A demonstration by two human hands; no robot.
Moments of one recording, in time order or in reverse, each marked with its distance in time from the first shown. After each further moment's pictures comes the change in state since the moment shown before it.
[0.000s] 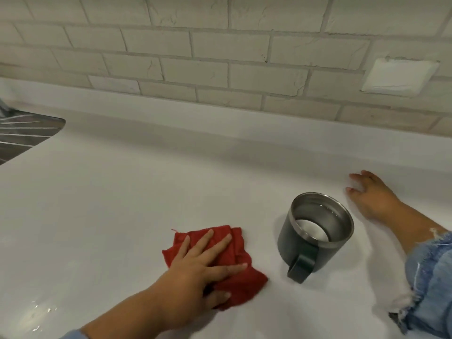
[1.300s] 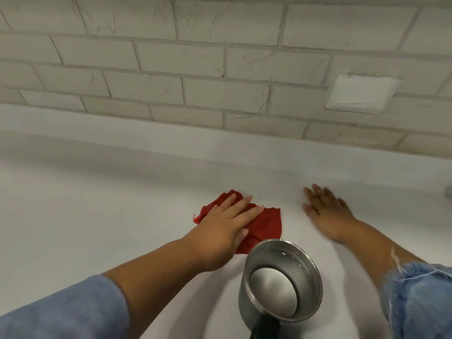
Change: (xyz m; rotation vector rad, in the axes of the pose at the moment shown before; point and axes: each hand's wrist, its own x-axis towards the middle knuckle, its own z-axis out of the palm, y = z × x) left_hand 0.191 0.037 -0.050 -0.031 0.157 0.131; right_hand 0.047 0.001 0.016 -0.330 -0.158 -0.087
